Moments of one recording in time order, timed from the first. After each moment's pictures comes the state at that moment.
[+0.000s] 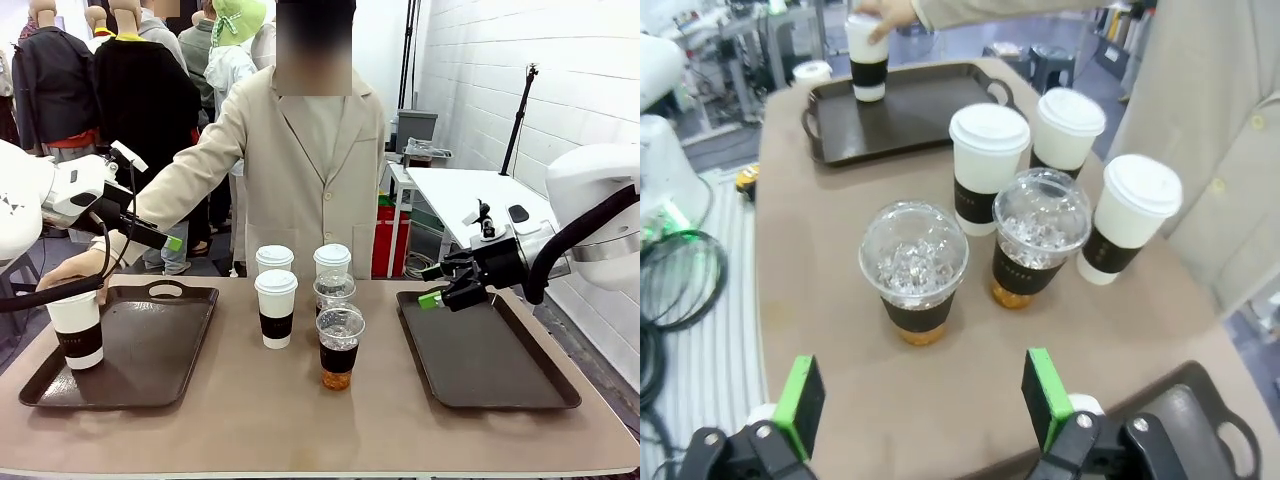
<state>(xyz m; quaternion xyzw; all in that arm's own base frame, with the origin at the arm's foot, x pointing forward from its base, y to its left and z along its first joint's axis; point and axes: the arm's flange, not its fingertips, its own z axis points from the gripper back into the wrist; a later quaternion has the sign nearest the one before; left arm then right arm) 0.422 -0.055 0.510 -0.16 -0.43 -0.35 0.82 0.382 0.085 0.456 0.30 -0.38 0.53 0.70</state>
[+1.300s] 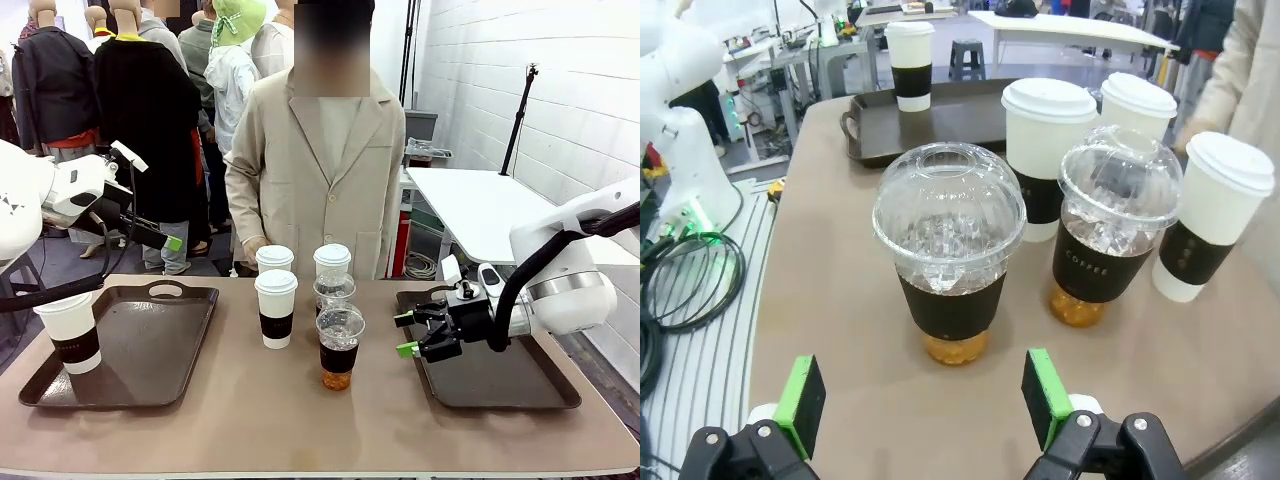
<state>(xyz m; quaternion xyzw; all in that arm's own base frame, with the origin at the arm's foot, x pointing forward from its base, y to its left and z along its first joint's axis) 0.422 -0.055 0.510 -0.16 -0.43 -0.35 0.82 0.399 0.103 0.333 0.39 -0.40 0.53 0.64</state>
